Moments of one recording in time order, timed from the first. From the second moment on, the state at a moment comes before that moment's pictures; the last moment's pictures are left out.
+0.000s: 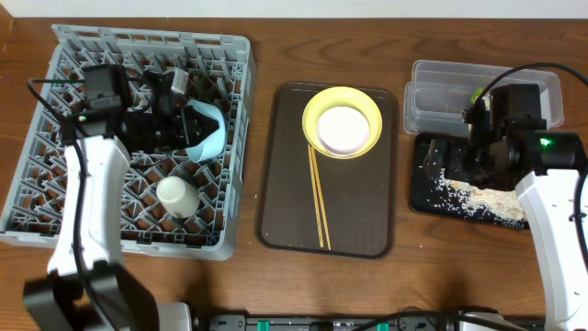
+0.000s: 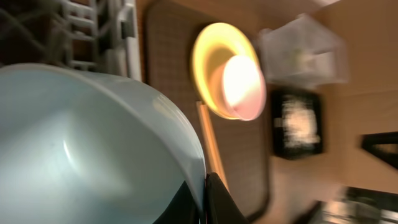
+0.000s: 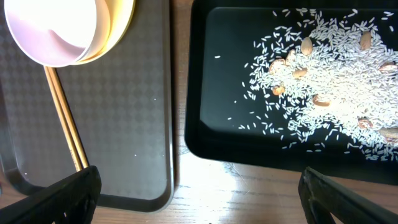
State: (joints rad) left arm 0.22 1.58 1.29 -0.91 0.88 0.04; right arm -0.01 1.37 1.25 -1.16 -0.14 0.18
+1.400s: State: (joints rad) left arm 0.61 1.78 1.28 -1.03 0.75 0.03; right arm -0.01 1.37 1.25 -1.16 -0.14 0.18
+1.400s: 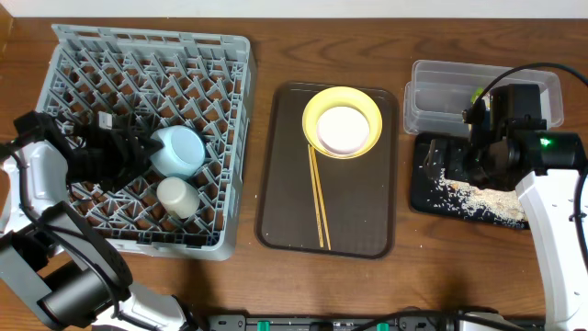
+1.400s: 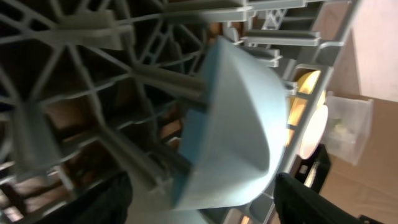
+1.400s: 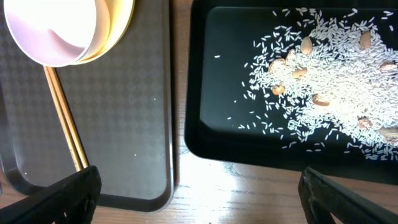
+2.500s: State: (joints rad) left arm -0.51 1.58 1.28 -0.99 0.04 -0.59; right arm -0.01 1.37 1.25 -1.16 -0.14 0.18
